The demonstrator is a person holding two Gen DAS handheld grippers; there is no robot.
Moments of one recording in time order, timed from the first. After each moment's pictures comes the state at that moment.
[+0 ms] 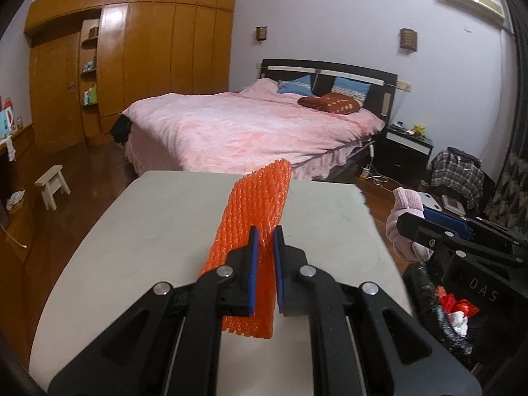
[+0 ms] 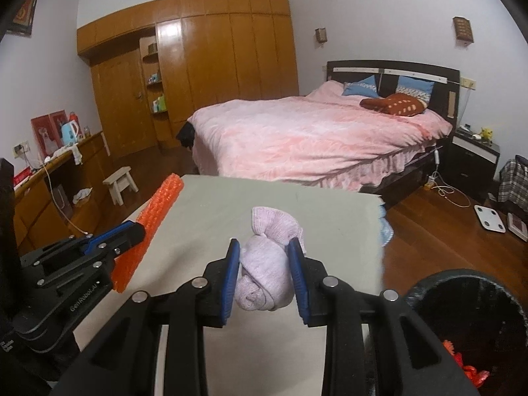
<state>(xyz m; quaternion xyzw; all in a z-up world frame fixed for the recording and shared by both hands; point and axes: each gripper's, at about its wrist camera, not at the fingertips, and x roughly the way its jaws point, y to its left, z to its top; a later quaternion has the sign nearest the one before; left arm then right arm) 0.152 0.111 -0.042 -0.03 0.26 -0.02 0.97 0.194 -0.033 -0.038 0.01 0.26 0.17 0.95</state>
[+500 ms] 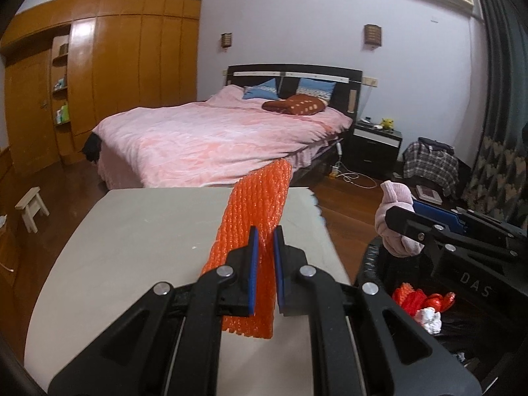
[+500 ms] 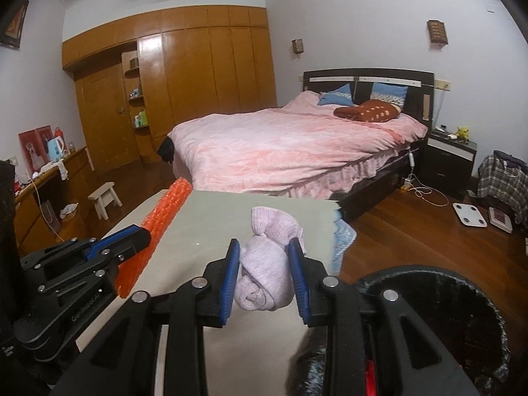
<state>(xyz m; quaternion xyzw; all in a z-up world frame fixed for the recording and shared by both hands) 0.140 0.040 -0.027 0.00 0.24 -0.08 0.97 0.166 -0.094 -0.024 0.02 0.24 0.12 0.96</state>
